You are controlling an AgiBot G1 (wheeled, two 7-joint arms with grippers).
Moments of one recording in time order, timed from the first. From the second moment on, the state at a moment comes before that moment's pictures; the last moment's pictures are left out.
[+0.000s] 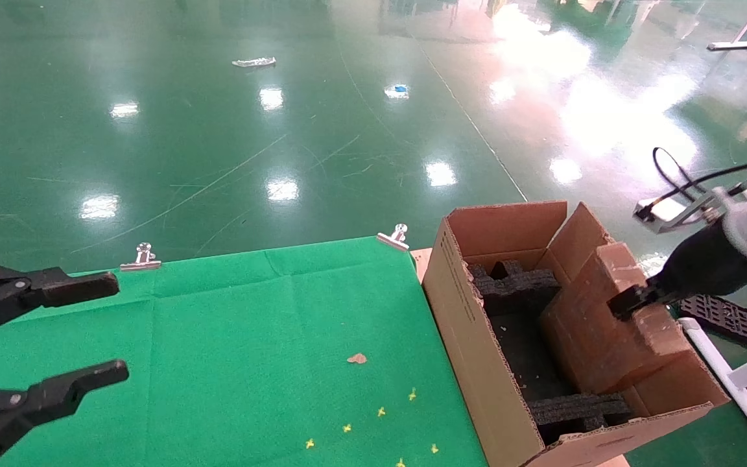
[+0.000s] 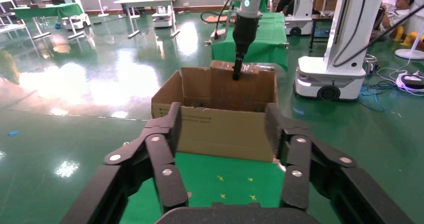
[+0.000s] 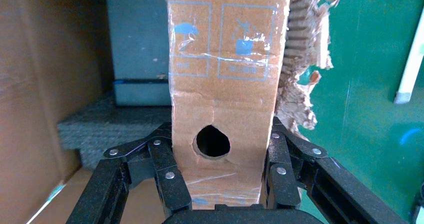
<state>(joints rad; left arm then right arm) -1.08 0.61 0.29 -1.28 0.72 1.49 -0.18 2.06 -0.68 -1.64 0.40 -1.51 -1.38 1.07</state>
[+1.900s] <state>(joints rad) -1.08 0.60 0.30 -1.28 0.72 1.49 -0.18 1.66 -0.86 -1.58 0.10 -1.38 -1.02 0.79</state>
